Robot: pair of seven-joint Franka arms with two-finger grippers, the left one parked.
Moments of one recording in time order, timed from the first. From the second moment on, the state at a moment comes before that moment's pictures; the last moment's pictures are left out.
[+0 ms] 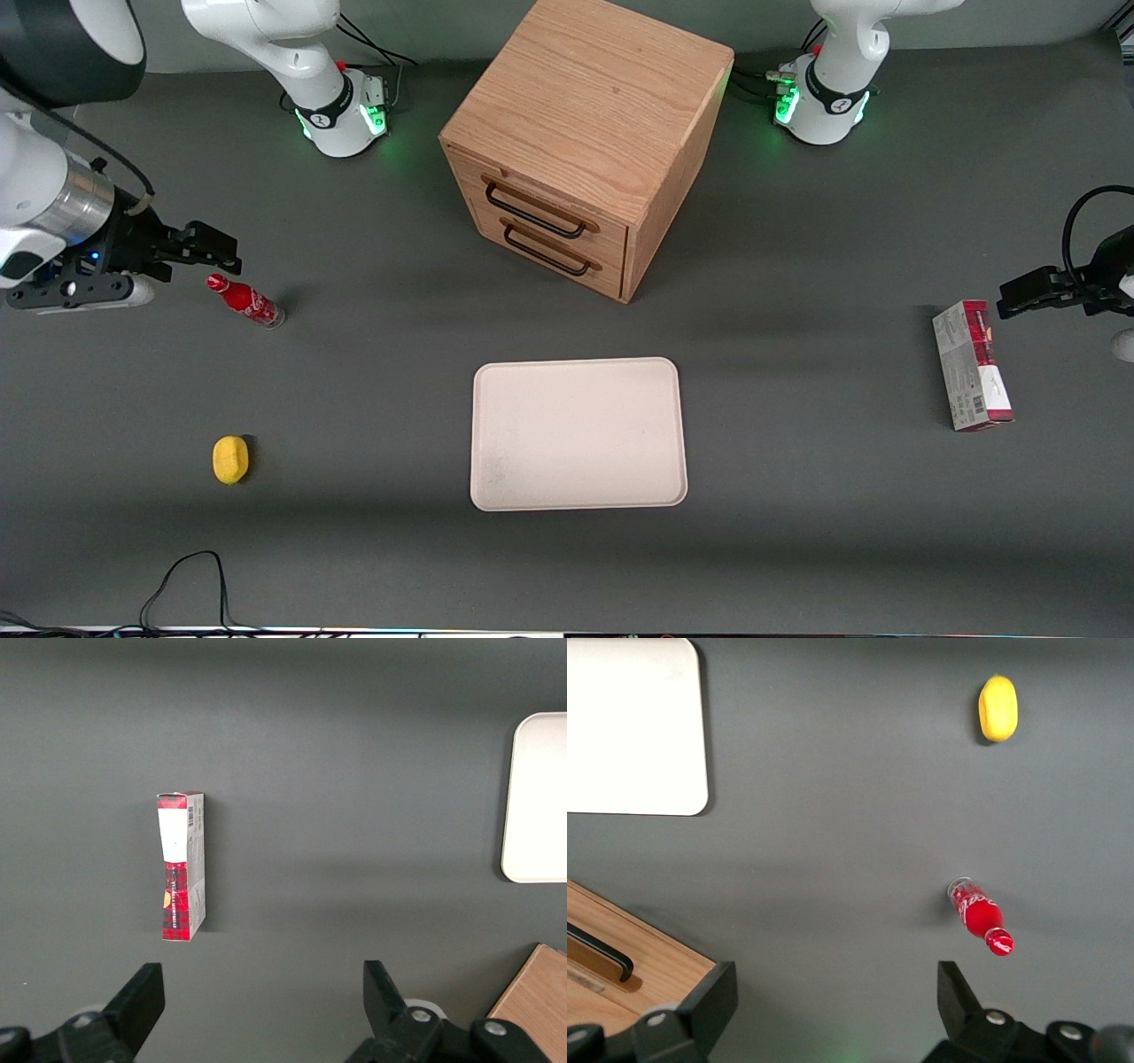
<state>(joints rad) 0.05 0.05 0.04 -1.61 0.04 1.57 0.07</state>
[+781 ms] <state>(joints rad) 0.05 0.08 0.00 -1.57 0.08 1.51 0.07</state>
